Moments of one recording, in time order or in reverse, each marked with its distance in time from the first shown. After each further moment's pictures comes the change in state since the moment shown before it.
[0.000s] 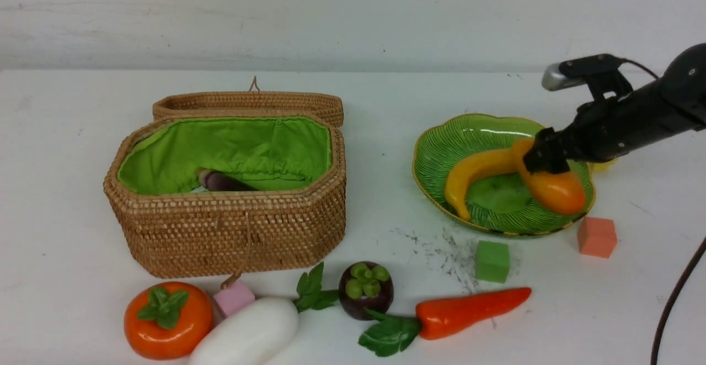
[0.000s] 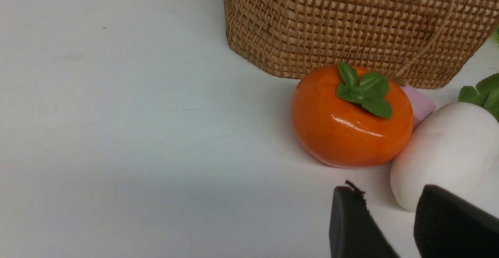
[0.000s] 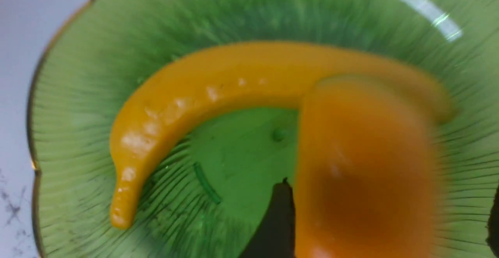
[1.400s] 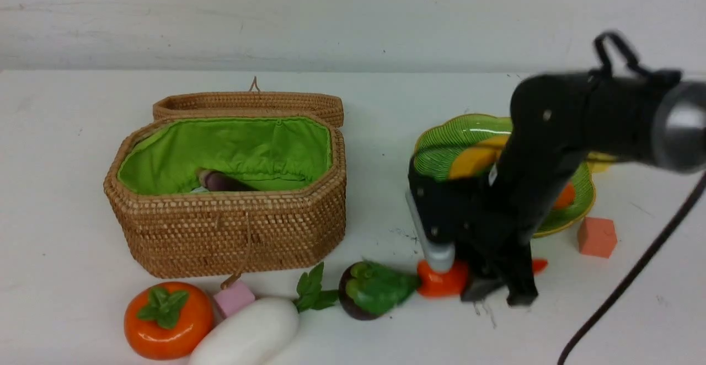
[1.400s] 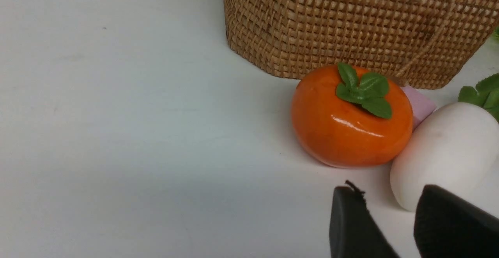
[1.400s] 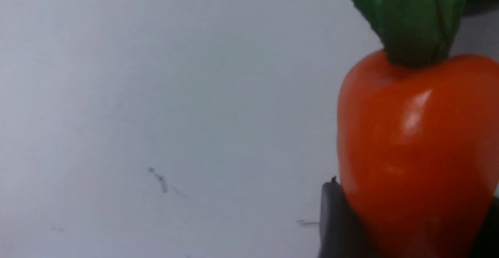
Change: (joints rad) right arm 0.481 -0.153 0.019 -0.241 0.515 -0.631; left arm 0.000 0.000 0.000 0.000 0.000 0.000
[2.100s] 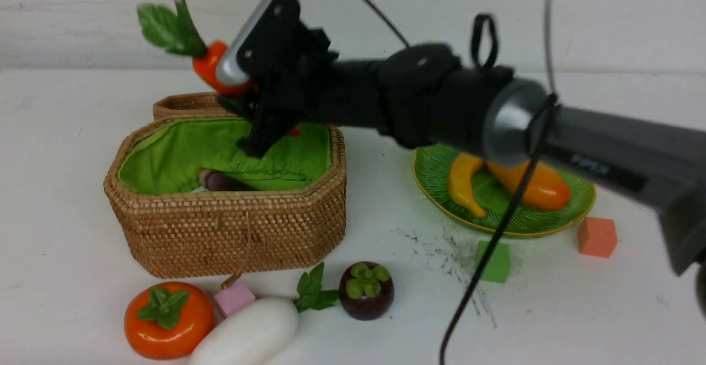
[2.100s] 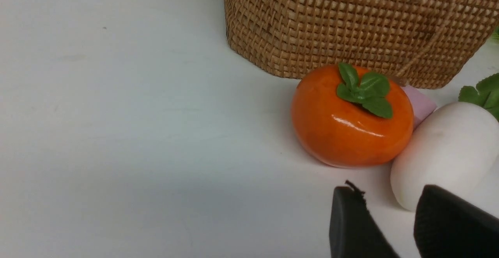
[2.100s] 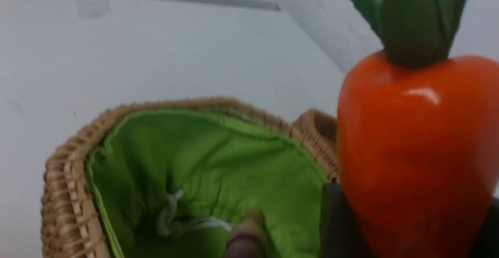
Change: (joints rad) right arm 0.200 0.368 -0.362 1.141 -0.864 -0.505; left arm 0.000 0.000 0.000 0.000 0.000 0.000
